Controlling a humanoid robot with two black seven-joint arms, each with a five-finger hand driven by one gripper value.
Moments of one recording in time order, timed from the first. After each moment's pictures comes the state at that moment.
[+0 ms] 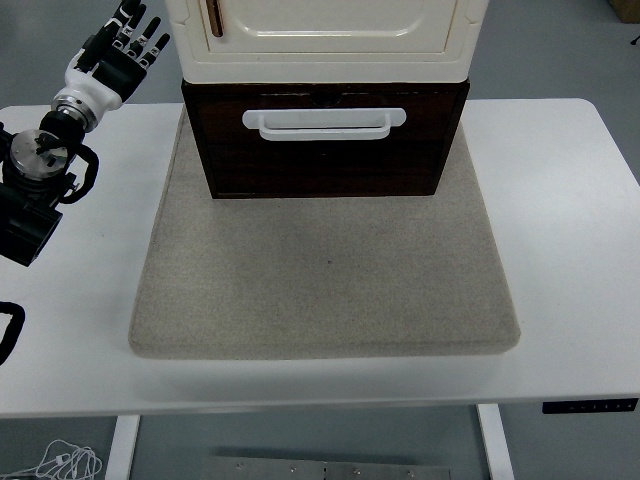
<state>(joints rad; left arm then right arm) -0.97 0.31 -0.82 -0.42 -0.39 -0.34 -0.03 -0.03 0.00 0.13 0.15 -0.02 0.07 -0.09</state>
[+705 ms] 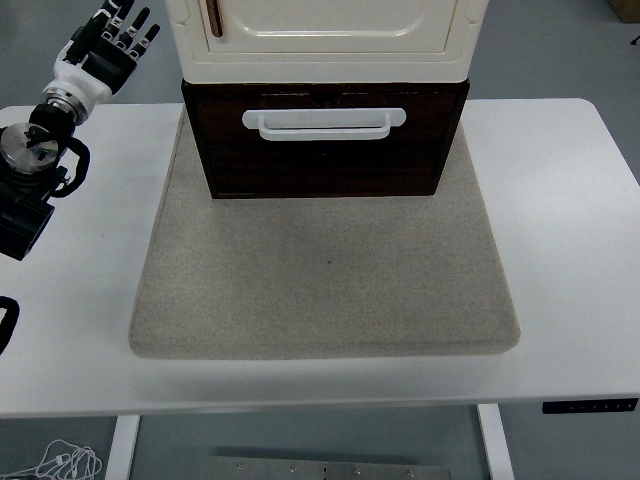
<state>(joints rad) -0.99 0.32 -0.83 -0.41 -0.40 -0.36 -0.03 -0.03 0.00 0.13 0.15 -0.02 0.07 -0.09</state>
